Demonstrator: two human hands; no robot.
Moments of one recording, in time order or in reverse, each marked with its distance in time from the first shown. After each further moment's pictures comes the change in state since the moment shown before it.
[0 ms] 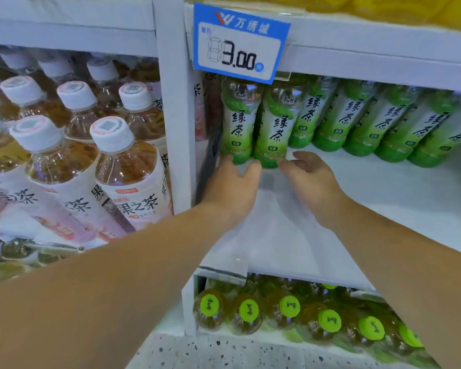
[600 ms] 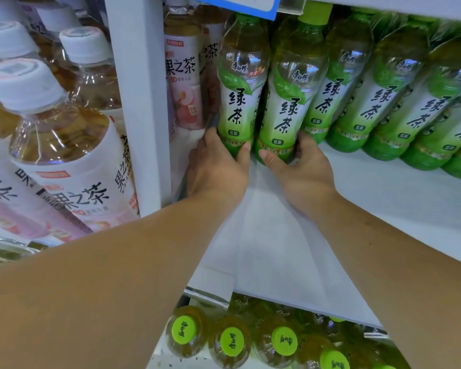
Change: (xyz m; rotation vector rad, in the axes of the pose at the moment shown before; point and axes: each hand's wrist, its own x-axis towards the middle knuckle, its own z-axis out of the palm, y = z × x) left_hand 0.060 -0.018 0.023 0.293 0.361 0.104; right_hand 0.051 0.023 0.027 -0.139 0.048 -0.343
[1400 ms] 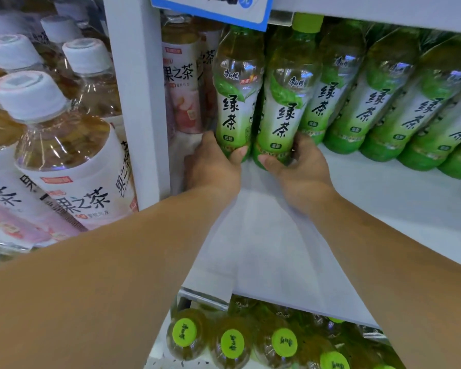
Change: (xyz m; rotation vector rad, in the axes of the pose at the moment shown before) left_hand 0.007 0.001 -0.005 -0.068 -0.053 -0.091; right_hand 0.010 0.008 0.001 0.109 -0.022 -0.036
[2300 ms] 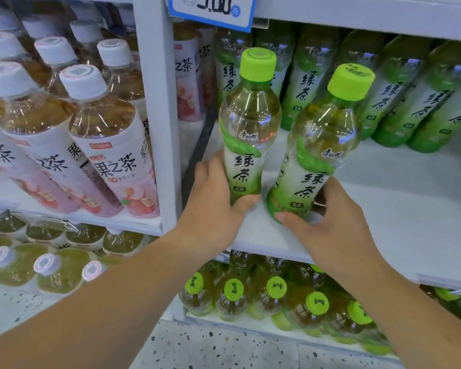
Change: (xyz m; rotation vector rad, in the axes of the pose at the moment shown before) left_hand -0.114 -0.025 -0.047 -0.083 -0.259 0.255; right_hand -0.158 -0.032 -0.066 -0.197 -0.046 -0.001
